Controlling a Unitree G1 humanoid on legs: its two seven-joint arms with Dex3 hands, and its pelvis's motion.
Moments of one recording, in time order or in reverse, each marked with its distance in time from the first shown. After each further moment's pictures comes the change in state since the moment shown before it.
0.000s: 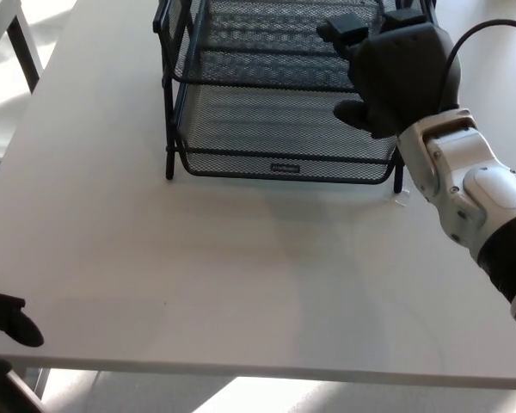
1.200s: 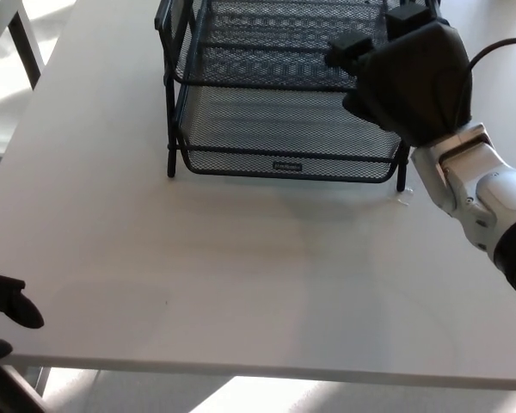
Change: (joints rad) left_arm -0.059 0.000 -0.004 0.035 0.001 -0.013 -0.009; right_arm -0.005 -0.048 0.094 0.125 -0.042 -0.139 -0.426
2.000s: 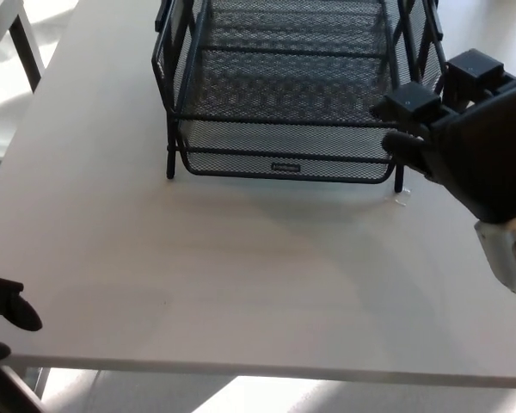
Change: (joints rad) left_arm 0.005 0.000 0.003 0.004 0.002 -0.003 -0.001; right_arm 0.445 -0.232 -0.166 -0.661 -0.016 -0.002 0.010
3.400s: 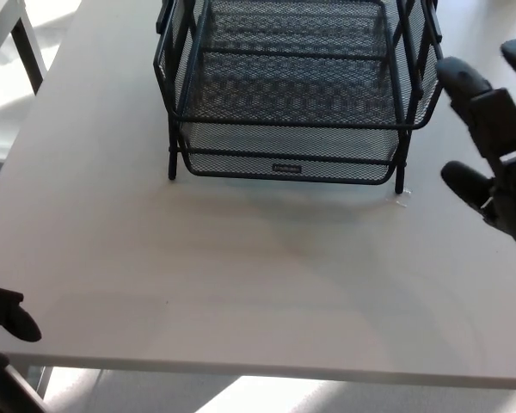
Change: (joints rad) left_arm 0.025 0.001 0.004 0.001 0.000 -0.010 -0.011; right_arm 0.396 -0.046 -0.309 -0.479 -0.027 0.058 0.204
